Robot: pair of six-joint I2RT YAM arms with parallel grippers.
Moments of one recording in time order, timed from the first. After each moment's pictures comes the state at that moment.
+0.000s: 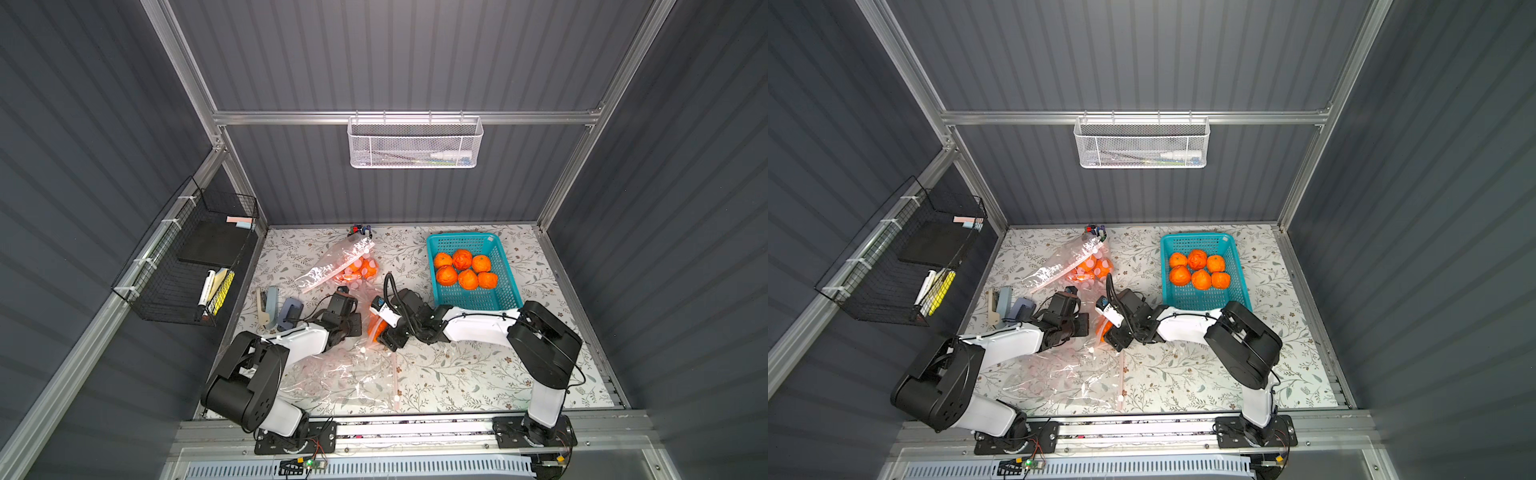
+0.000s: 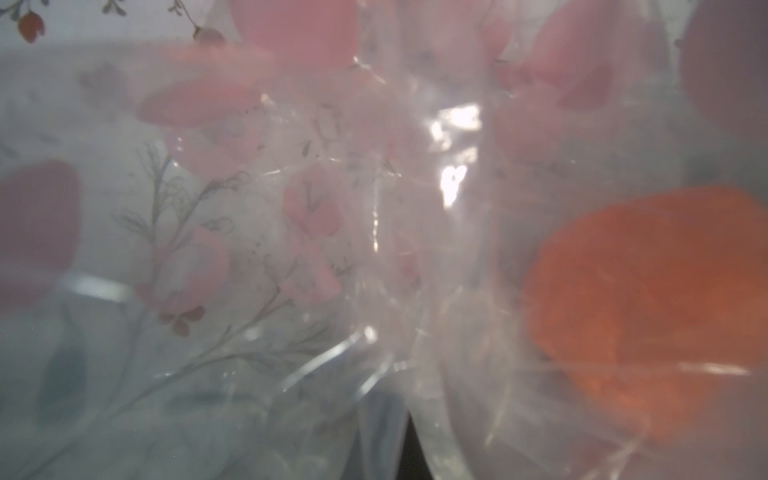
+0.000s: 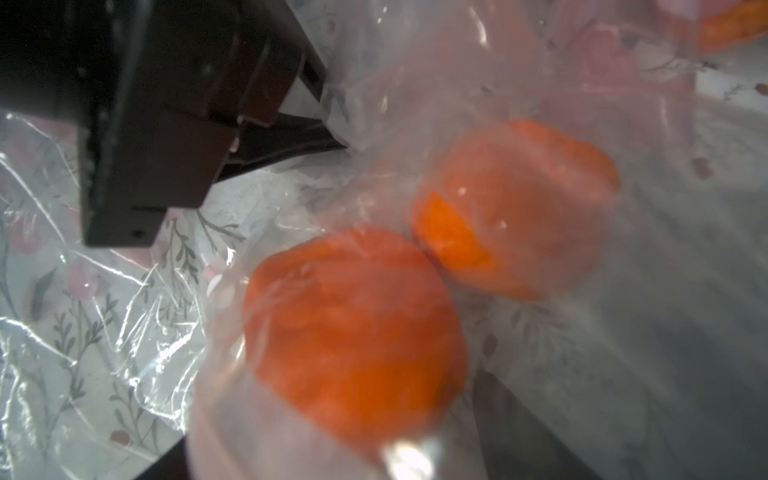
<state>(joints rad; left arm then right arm) -0.38 1.50 0.59 -0.04 -0.06 -0.40 0.92 1.88 1.11 -0.10 -0.14 -0.06</state>
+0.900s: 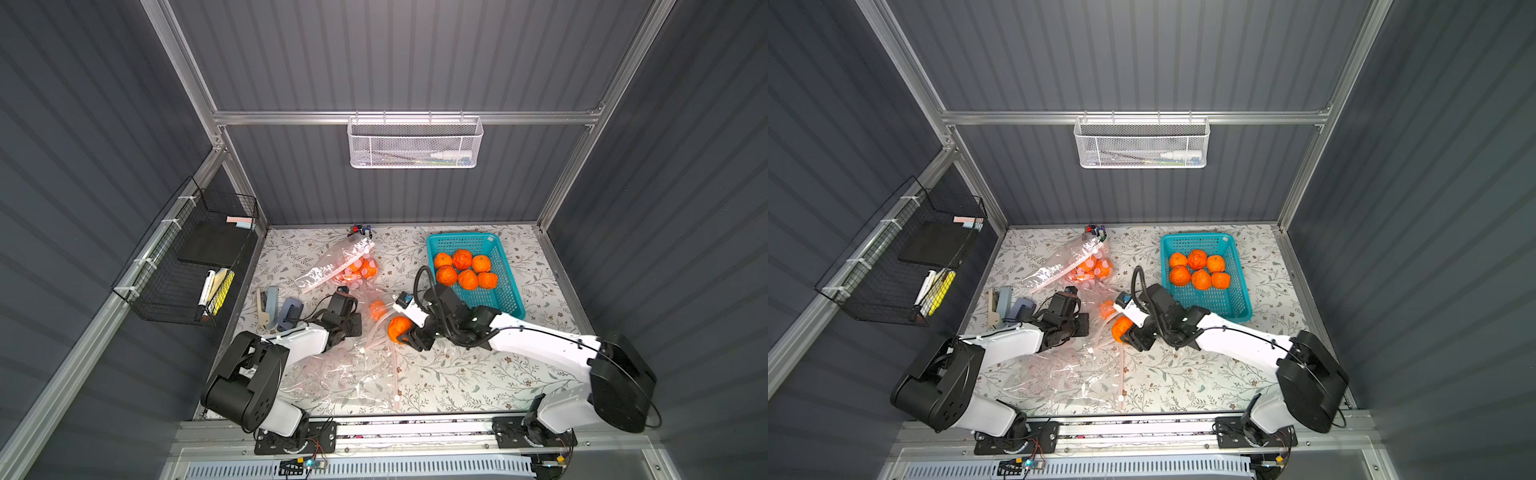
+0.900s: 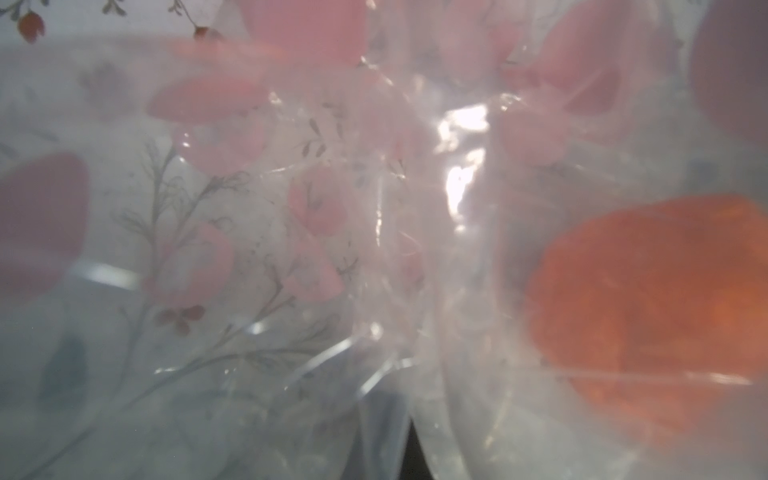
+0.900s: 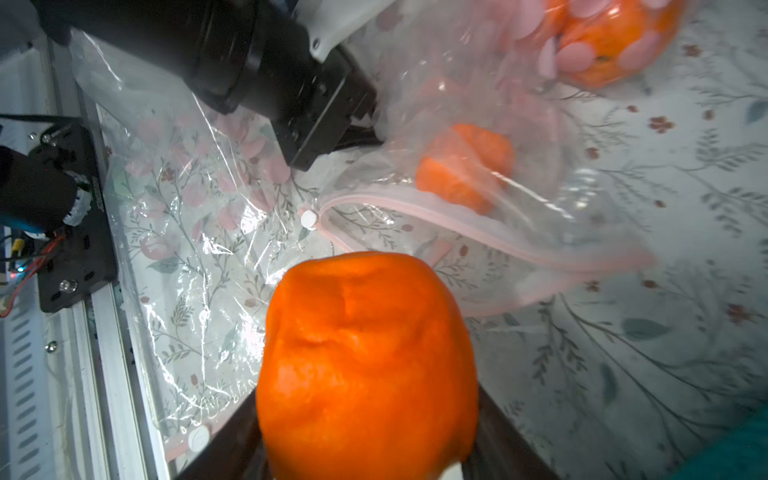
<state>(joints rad) -0.38 1.50 0.59 -0.04 -0.06 -0.40 0.82 1.40 0.92 -0.29 -0.24 -0.06</state>
